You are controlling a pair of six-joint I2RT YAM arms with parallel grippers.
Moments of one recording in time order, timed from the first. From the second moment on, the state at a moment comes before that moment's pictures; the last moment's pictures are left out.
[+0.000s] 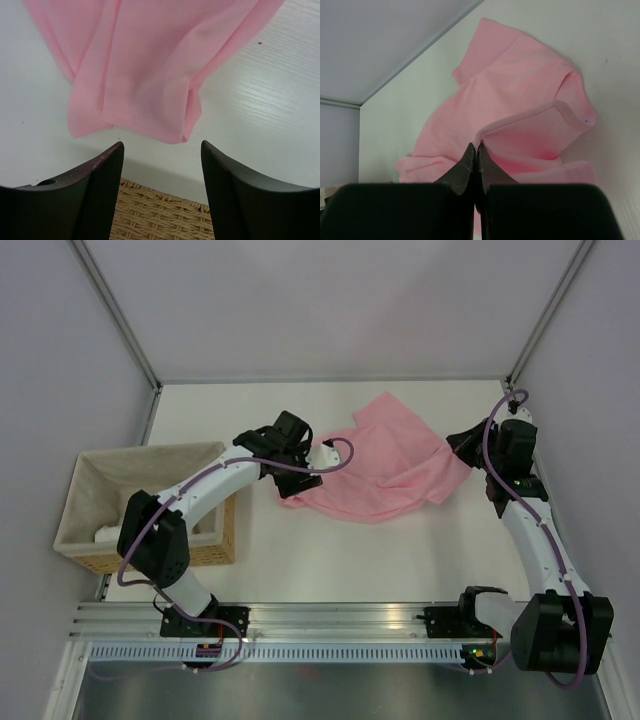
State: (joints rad) left arm -0.59 1.62 1.31 -0.78 0.09 0.71; right arm -0.08 1.11 0.84 -0.12 -0.21 0.68
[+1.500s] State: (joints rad) left arm -0.36 1.48 1.18 -0.34 -0.05 0.67; right arm -0.14 1.02 0.83 -0.07 -0.12 0.66
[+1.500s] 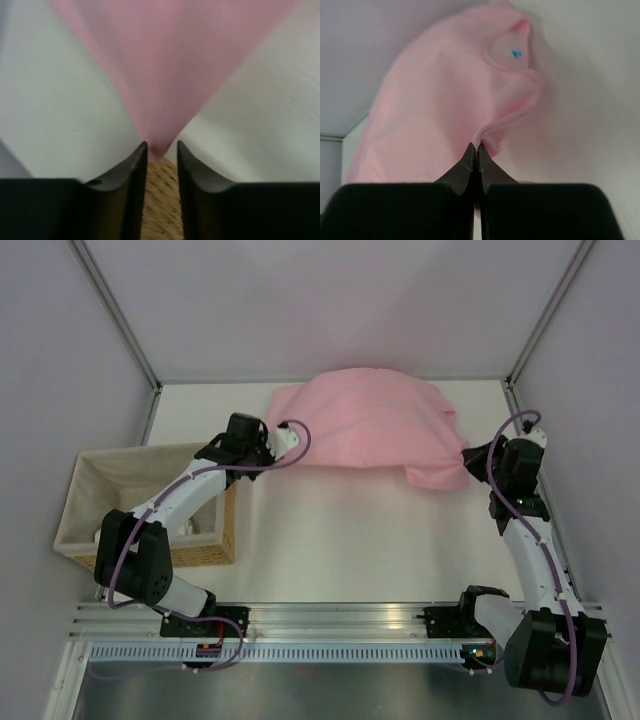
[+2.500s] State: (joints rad) left arm -0.37 1.81 1.19 -0.64 0.13 0.42; right arm -0.14 1.03 0.49 -0.08 -0.05 0.58
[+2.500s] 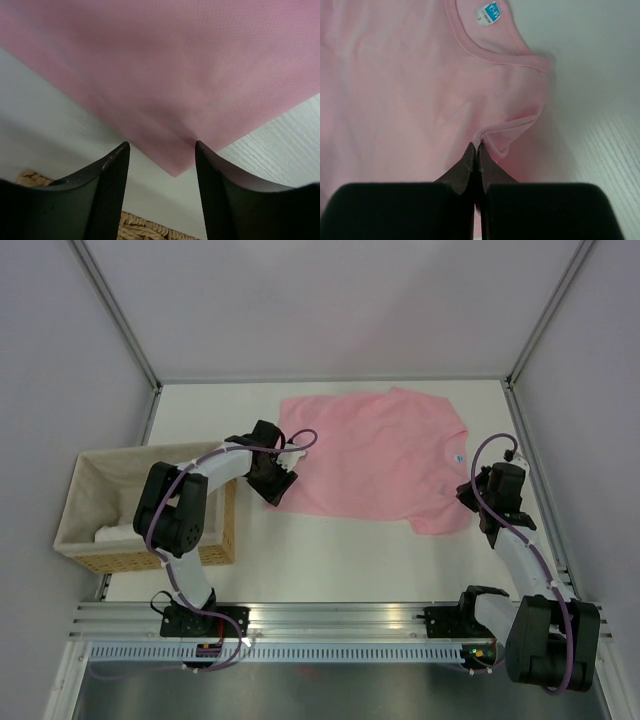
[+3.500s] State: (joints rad) left arm -0.40 1.60 0.91 -0.64 0.15 0.44; right arm -0.14 0.90 0.39 -0.31 0.01 0.66
